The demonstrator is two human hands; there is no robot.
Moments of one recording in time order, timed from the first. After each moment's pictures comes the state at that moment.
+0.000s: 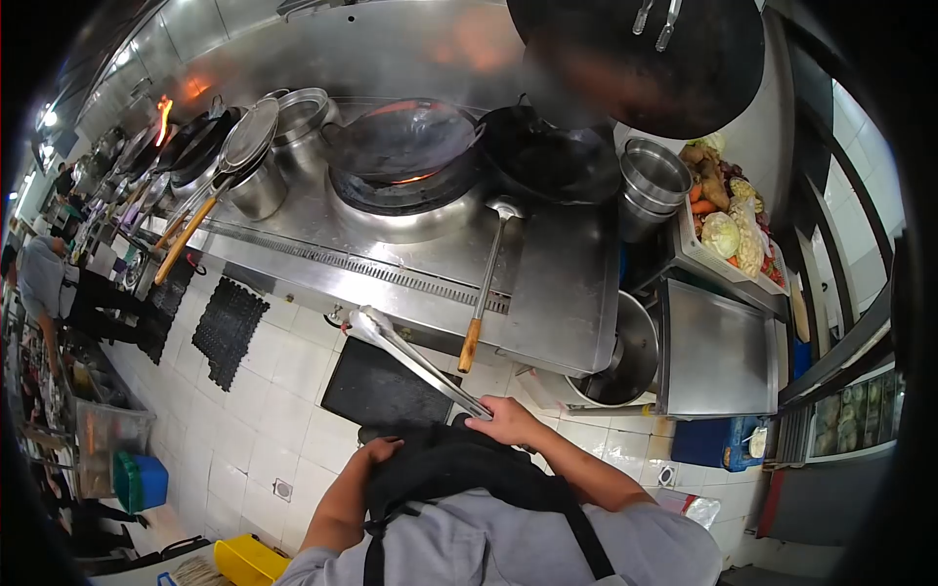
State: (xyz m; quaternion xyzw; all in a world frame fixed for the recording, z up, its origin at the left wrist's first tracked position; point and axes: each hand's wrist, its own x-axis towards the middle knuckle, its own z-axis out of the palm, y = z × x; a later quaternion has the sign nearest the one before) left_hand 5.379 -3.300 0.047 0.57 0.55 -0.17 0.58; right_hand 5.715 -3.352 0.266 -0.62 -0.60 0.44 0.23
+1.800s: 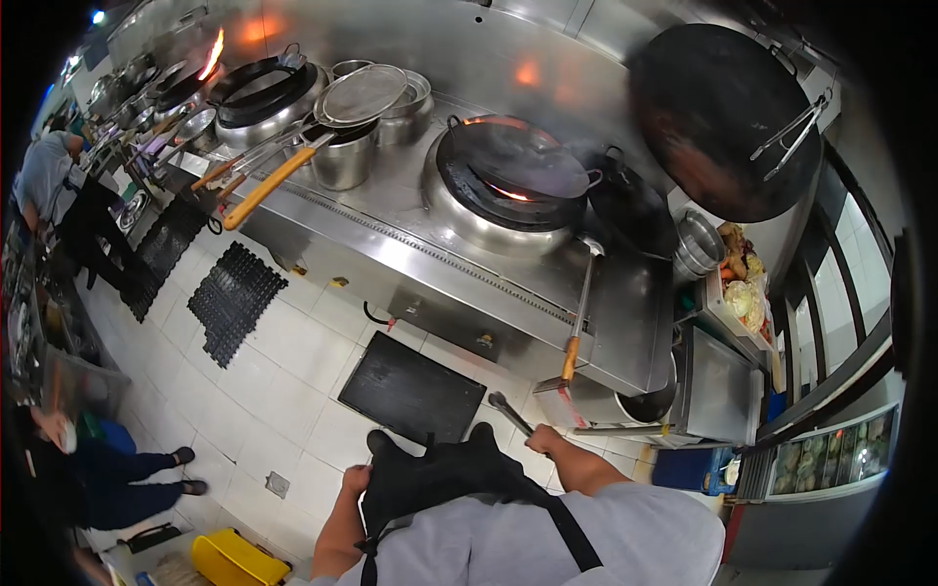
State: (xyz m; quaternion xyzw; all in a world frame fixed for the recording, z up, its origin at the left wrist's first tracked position) left_hand 5.102 -3.344 -0.055 0.57 0.65 0.05 0.49; right_hand 5.624 -3.342 0.067 -0.76 -0.49 0.38 -0.20
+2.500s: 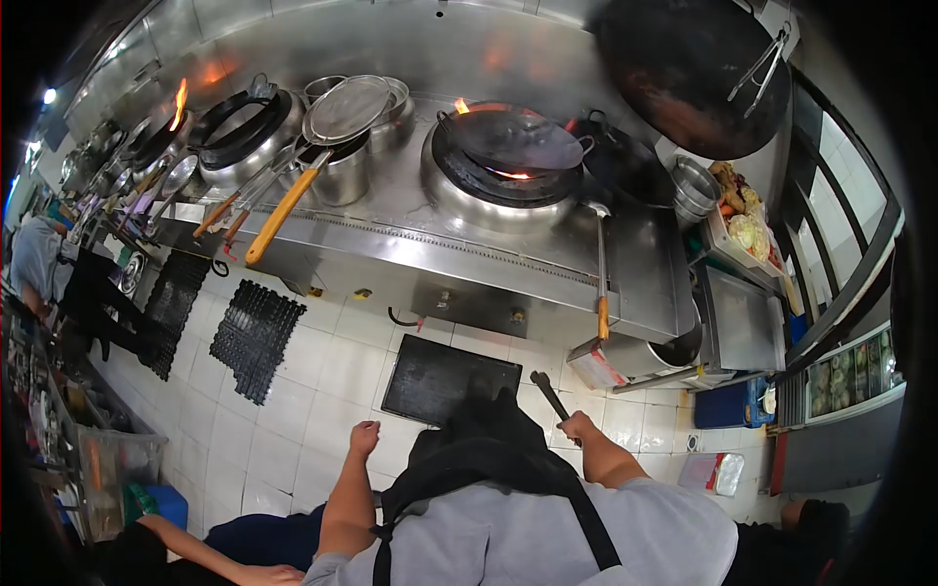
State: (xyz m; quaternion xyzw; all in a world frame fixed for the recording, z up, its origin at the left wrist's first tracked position) left_hand 5.020 -3.186 -0.013 0.49 0.68 0.13 0.53; right_hand 5.528 -3.372 0.102 -0.88 -0.22 0.42 -0.04
